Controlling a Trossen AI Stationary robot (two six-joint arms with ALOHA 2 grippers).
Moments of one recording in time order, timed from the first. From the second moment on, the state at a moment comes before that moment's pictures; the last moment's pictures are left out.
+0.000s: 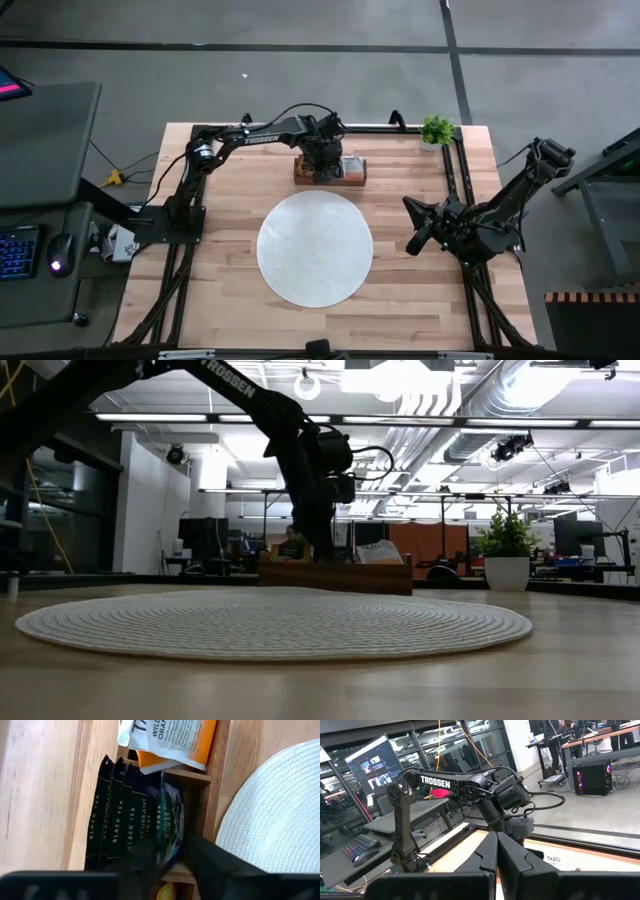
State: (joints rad) left arm 0.44 2.13 1.76 -0.81 0.20 0.26; right arm 0.79 1.06 0.63 0.65 1.54 0.18
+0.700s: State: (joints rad) left arm 0.45 2.00 2.03 -0.97 0.15 0.26; right arm 0.79 1.04 0.63 0.65 1.54 0.15
